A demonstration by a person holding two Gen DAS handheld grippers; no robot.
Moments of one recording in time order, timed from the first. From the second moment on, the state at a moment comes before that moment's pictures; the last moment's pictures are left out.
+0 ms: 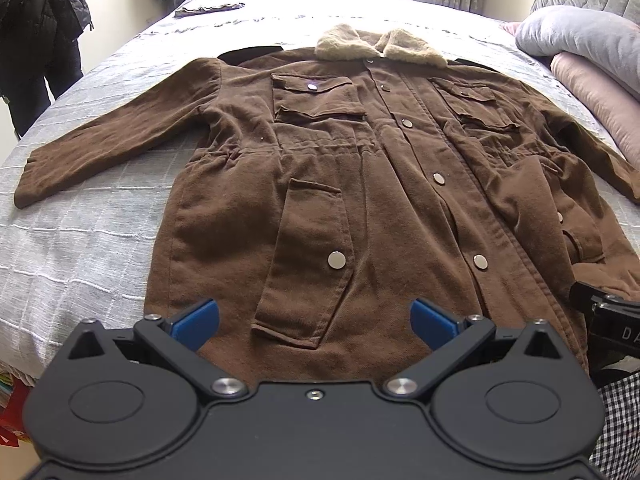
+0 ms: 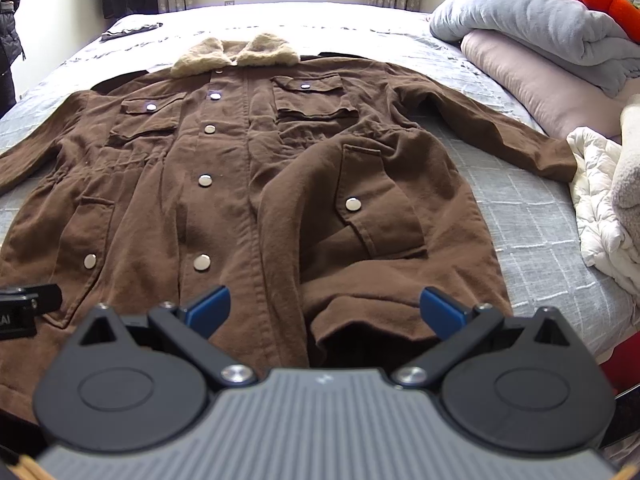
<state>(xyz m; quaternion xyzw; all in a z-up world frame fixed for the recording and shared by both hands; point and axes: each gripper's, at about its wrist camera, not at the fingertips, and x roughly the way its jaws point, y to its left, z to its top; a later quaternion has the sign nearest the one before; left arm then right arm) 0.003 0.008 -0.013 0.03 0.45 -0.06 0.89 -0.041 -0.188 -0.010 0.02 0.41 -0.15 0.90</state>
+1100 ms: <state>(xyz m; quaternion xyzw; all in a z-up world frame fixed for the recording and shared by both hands) 0.004 0.012 -0.012 0.02 0.45 -0.06 0.89 -0.042 -0.191 -0.008 0.01 0.41 -0.15 0.90</state>
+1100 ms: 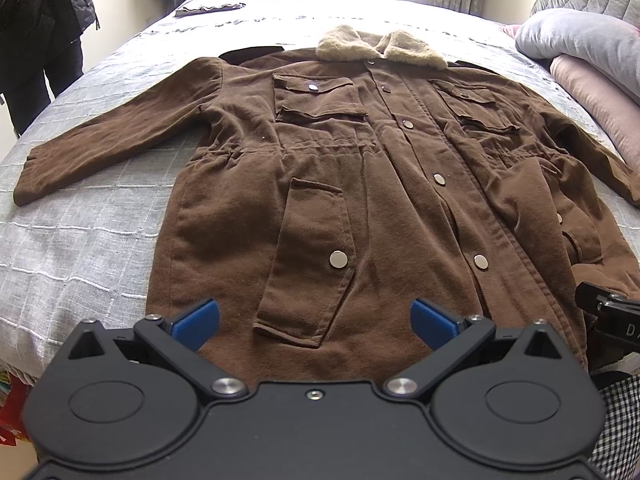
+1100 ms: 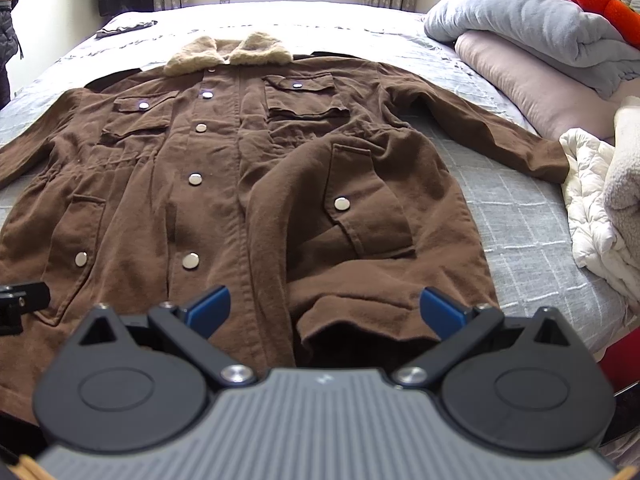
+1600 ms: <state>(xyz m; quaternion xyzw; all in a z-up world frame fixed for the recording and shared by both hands) -0.001 0.017 -0.017 0.03 0.45 -0.06 0.89 -0.044 -0.192 -0.008 0.01 0.41 -0.16 0.90</state>
